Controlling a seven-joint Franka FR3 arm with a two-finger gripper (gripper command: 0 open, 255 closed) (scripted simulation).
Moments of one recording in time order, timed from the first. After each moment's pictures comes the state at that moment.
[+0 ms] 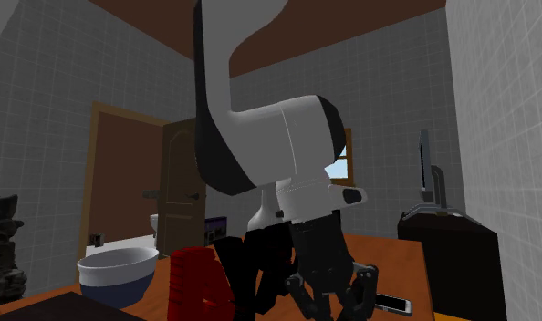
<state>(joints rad) -0.34 0.30 -0.26 -2.62 -1.02 2.94 0.52</state>
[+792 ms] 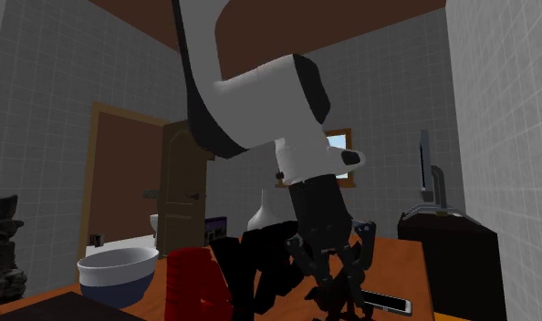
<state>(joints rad) -0.39 0.09 -0.18 -2.69 -0.79 2.80 0.28</state>
